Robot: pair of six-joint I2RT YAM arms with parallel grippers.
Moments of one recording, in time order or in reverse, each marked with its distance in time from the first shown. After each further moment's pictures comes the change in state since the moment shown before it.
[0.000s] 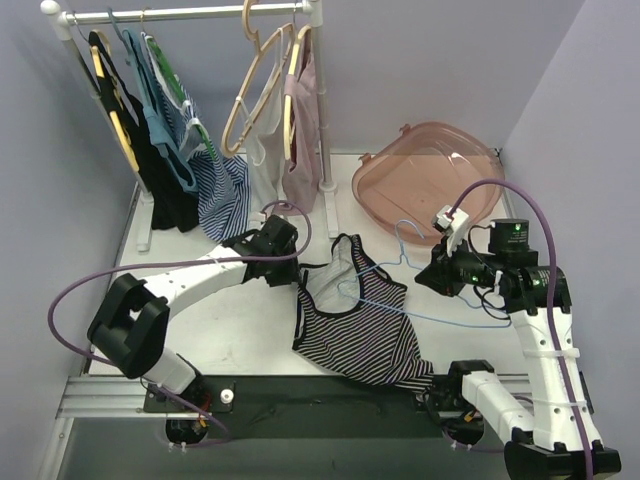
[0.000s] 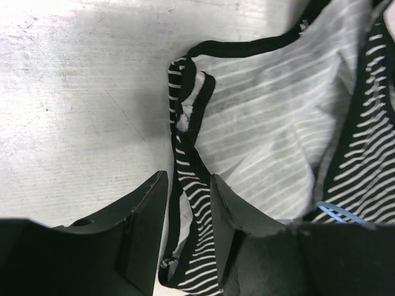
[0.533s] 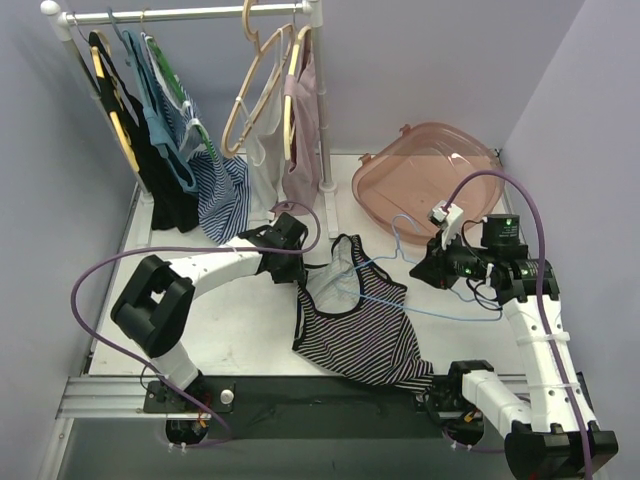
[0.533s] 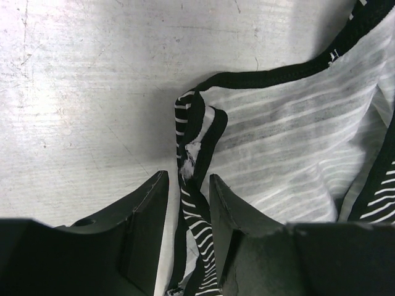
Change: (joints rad) left arm 0.000 0.167 0.081 0.002 -0.037 0.032; right arm -0.001 0.053 -0.065 0.130 -0.019 0.042
